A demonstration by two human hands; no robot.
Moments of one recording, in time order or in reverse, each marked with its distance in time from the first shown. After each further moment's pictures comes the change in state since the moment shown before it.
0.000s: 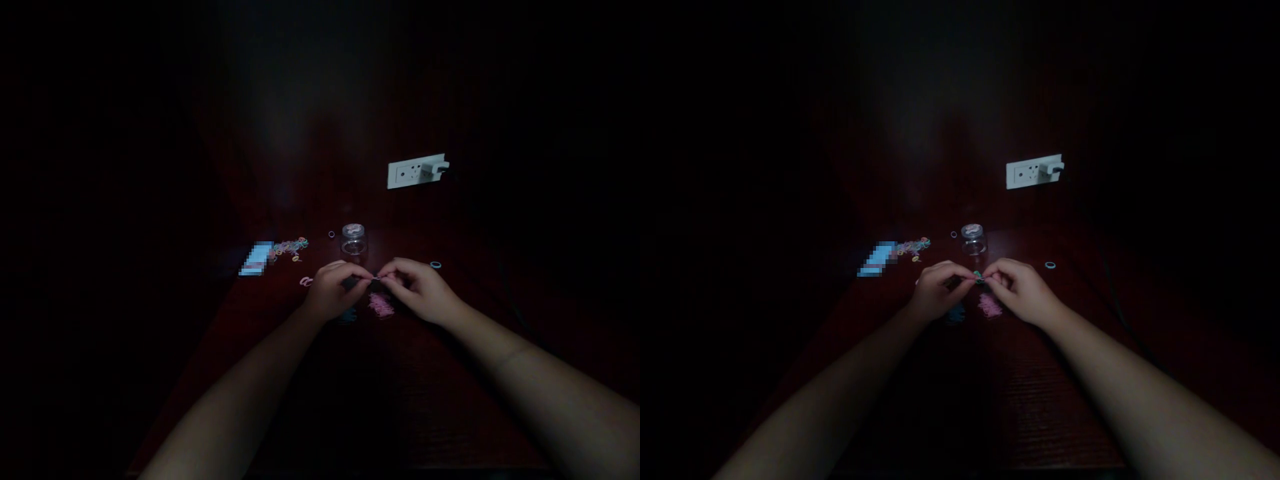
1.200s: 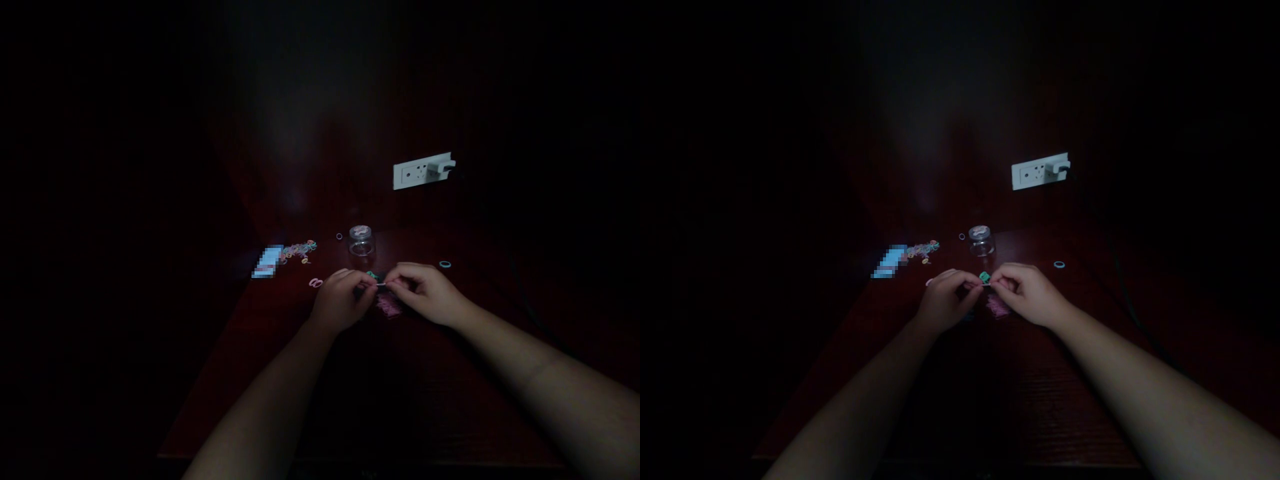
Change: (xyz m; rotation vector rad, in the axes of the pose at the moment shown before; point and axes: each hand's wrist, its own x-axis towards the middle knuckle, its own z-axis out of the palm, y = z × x) left_hand -0.012 0.019 -0.002 0.200 -0.043 -0.088; right_hand -0.002 -0.003 -0.001 -0.015 -0.051 -0.038
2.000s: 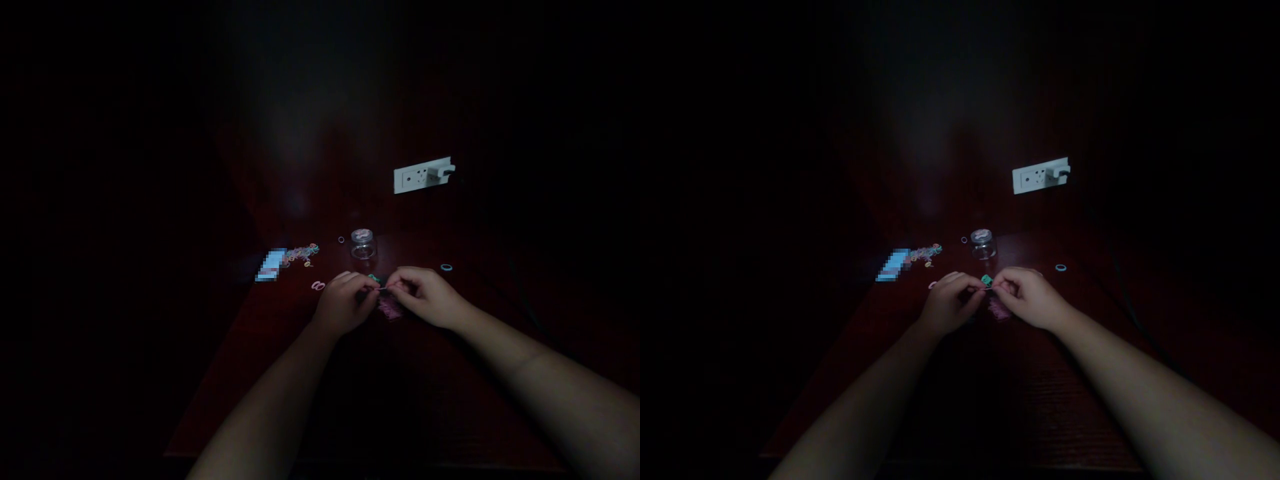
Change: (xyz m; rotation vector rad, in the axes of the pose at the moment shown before) left_hand 0.001 0.002 -0.002 -0.024 -0.024 0.043; right_hand 0.001 0.002 0.002 -0.043 0.008 0.028
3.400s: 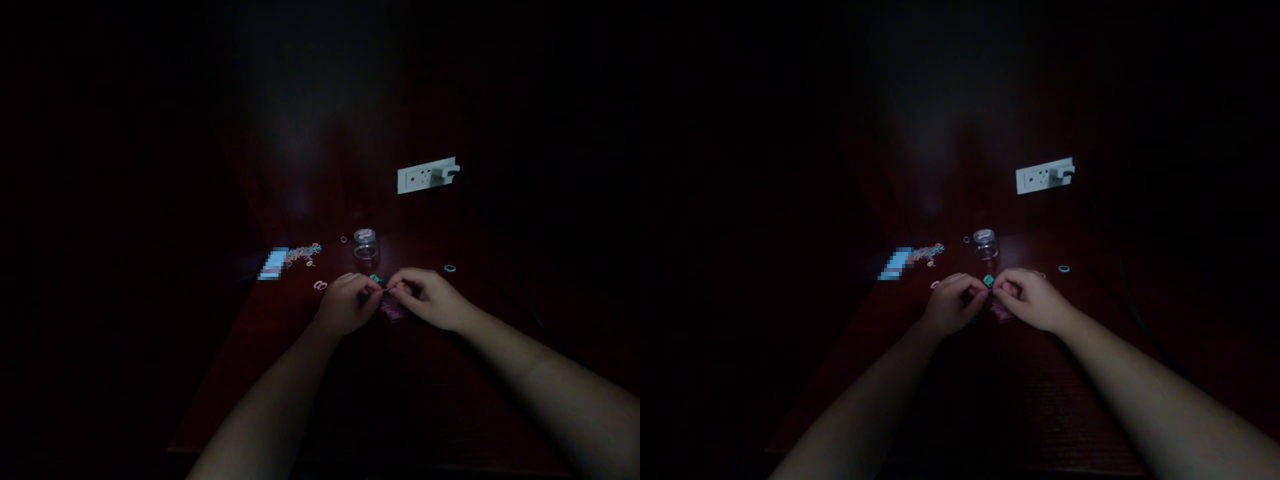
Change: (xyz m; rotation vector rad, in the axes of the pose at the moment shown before) left_hand 0.000 0.000 0.001 -0.018 -0.016 -0.016; right_hand -0.001 -0.001 0.000 0.025 -0.052 0.029
